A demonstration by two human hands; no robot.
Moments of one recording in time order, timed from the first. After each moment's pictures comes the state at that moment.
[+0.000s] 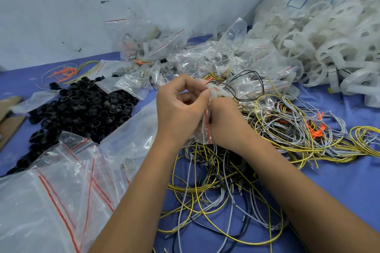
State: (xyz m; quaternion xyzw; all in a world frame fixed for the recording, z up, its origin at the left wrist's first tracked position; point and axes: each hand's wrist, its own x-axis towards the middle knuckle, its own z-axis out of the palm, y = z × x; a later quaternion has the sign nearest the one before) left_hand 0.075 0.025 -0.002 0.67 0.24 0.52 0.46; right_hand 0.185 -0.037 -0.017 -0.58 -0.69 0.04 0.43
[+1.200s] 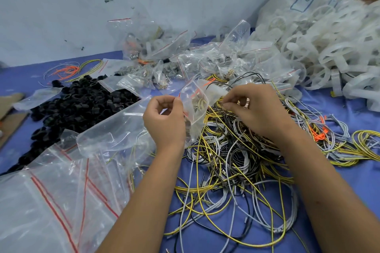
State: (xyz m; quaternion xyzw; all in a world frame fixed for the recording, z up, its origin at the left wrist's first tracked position) left_hand 0.073 0.041 -0.041 0.48 0.42 0.64 0.43; right_hand 0.244 -0.053 -0.007 -0.67 -0.63 -0.01 0.38
